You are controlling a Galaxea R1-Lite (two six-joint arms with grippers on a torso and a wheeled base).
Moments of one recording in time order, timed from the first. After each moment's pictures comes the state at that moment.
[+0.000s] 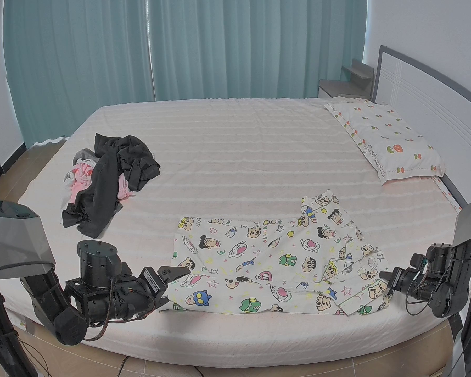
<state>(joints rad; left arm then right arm) -0.37 2.02 -0.27 -1.18 -0.26 -1.09 -0.15 2.37 -0.23 -1.55 0.37 0.35</state>
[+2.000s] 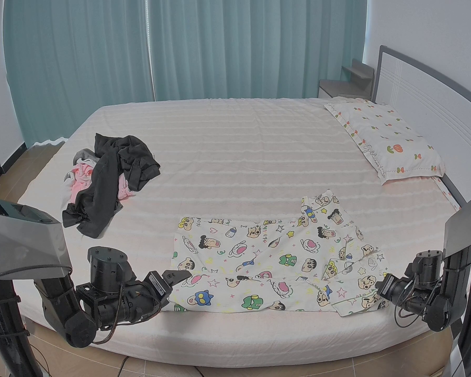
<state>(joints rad) -0.39 2.11 -0.28 -1.24 -0.17 -1.09 0.07 2.31 -0.09 -1.55 0.02 0.61</state>
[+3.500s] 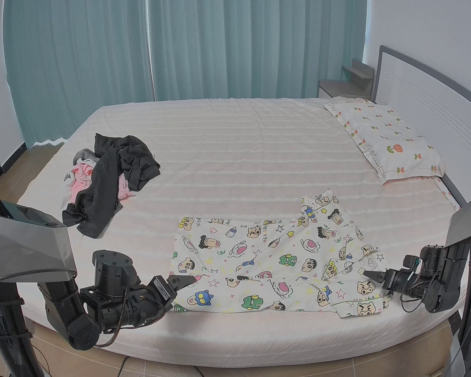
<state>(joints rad) -0.42 2.12 -0.28 -1.24 -0.18 -1.09 -0.19 2.50 -0.39 -1.47 0.50 0.24</state>
